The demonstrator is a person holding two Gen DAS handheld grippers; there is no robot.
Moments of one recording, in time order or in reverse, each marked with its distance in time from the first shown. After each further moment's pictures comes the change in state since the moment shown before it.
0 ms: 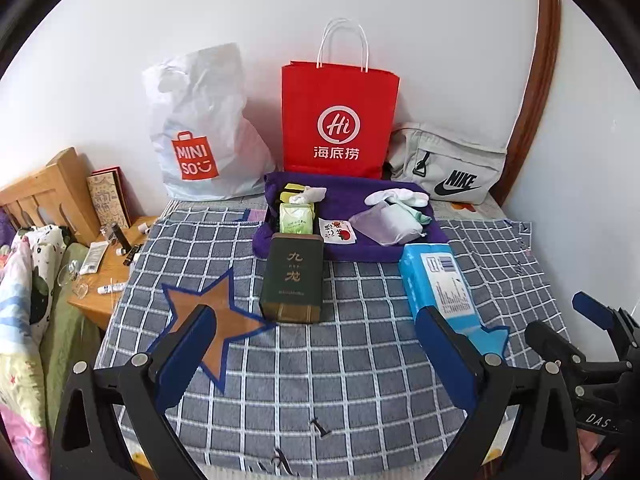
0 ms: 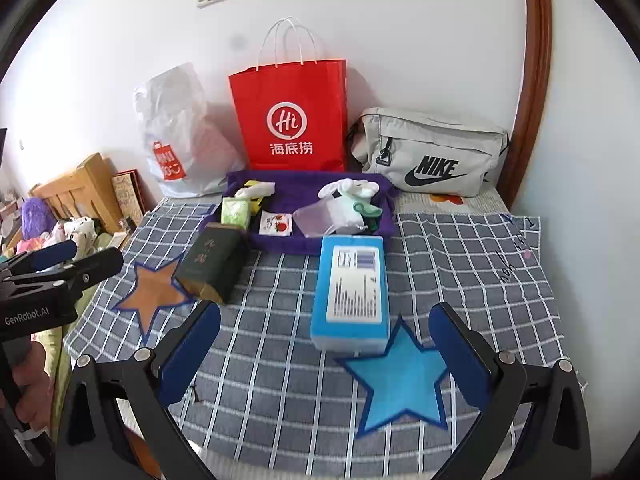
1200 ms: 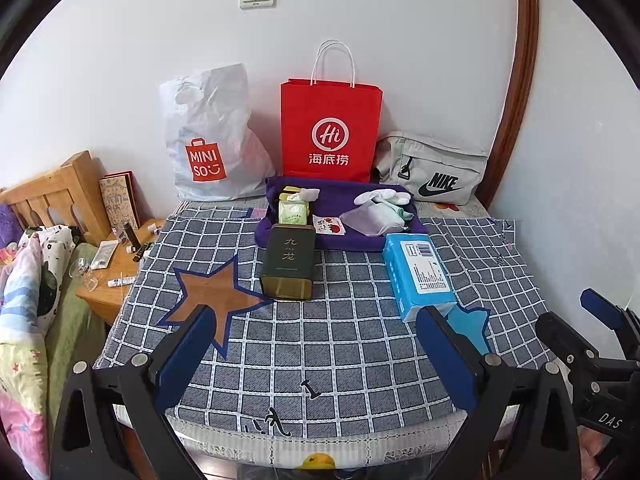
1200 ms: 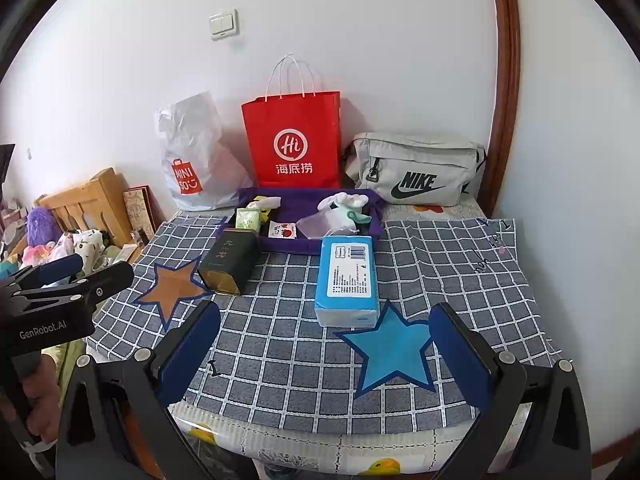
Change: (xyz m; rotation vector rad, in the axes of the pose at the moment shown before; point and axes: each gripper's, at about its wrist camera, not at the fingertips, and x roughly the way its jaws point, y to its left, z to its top) left arm -0.060 -0.014 -0.040 0.009 -0.053 0.012; right arm -0.082 0.001 -0.040 0.017 -0.099 -0.008
